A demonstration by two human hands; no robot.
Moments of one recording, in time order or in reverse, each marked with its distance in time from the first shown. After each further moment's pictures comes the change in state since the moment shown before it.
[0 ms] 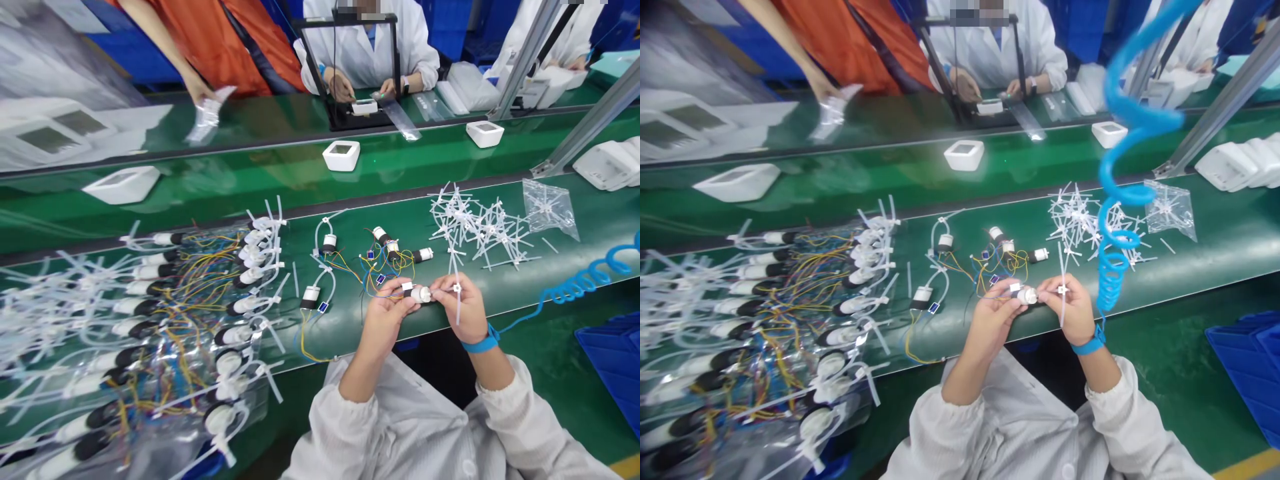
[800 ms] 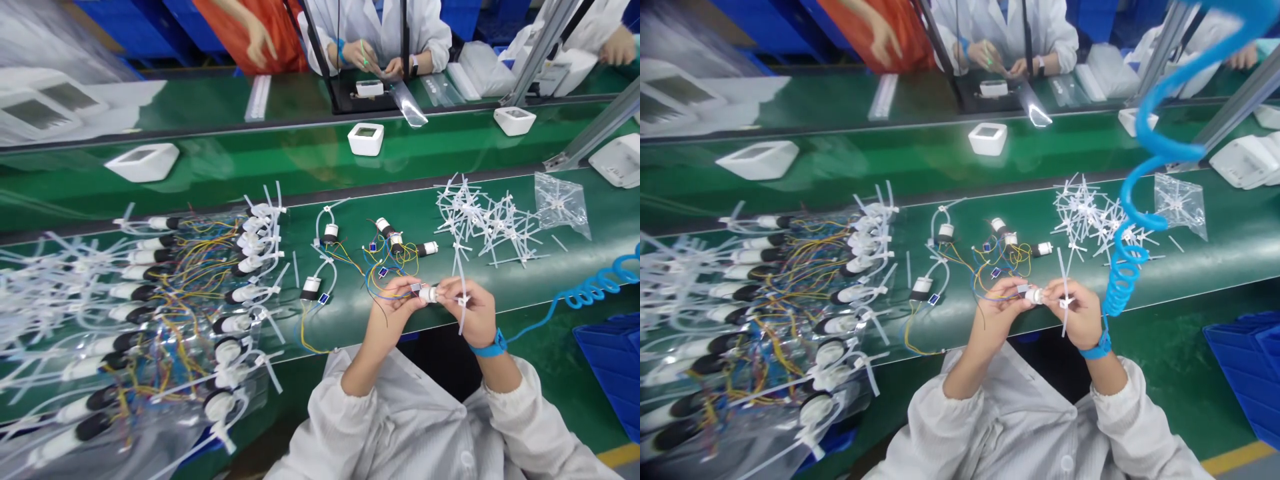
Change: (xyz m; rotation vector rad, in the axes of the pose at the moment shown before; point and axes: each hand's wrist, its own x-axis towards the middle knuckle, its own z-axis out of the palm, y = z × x) left_hand -0.003 -0.005 -0.003 0.189 -0.079 0.114; right_hand -0.011 -0.015 -0.006 -0.266 -0.076 -0.220
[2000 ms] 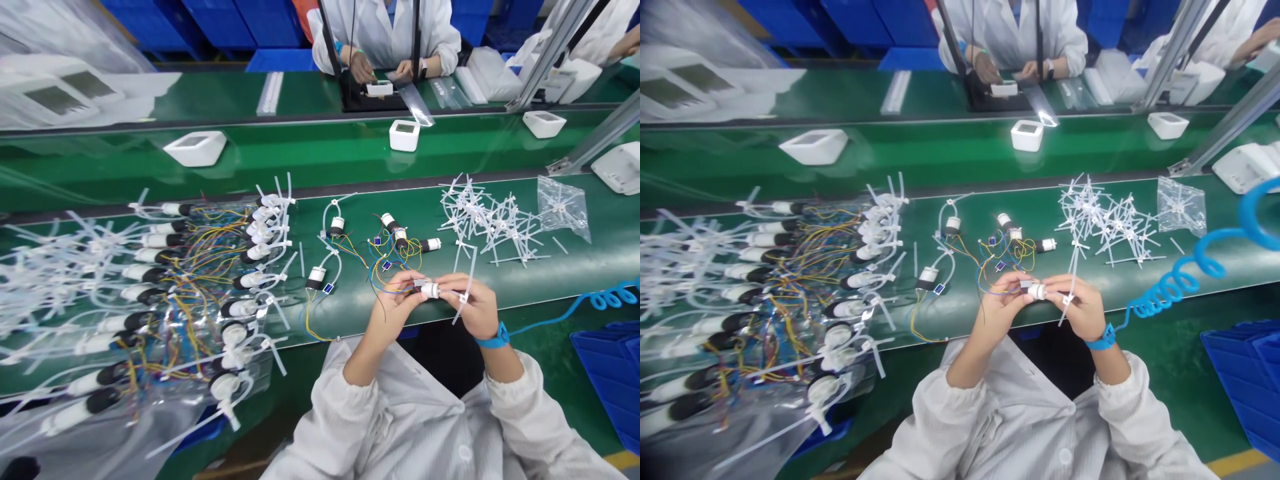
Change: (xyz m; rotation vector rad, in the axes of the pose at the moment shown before) left_hand -0.002 0.003 0.002 0.064 -0.019 0.077; right_hand 0.009 -0.004 -0.018 -0.189 -0.159 -0.051
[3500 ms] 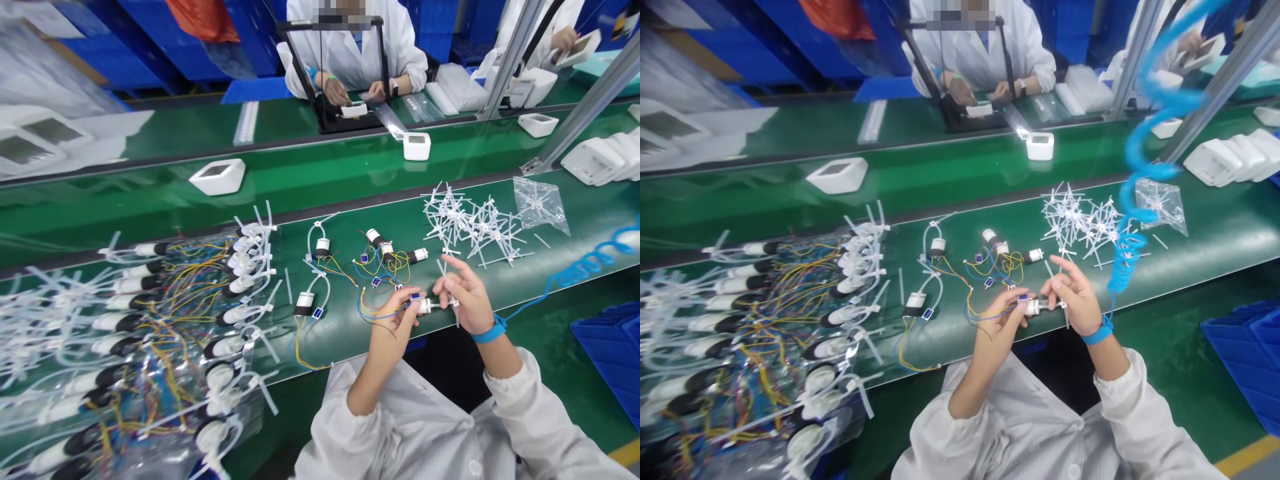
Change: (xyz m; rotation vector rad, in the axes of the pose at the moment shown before) left_hand -0.011 -0.005 0.007 0.244 -0.013 0.063; right_hand 0.013 0.007 0.005 0.486 0.145 0.304
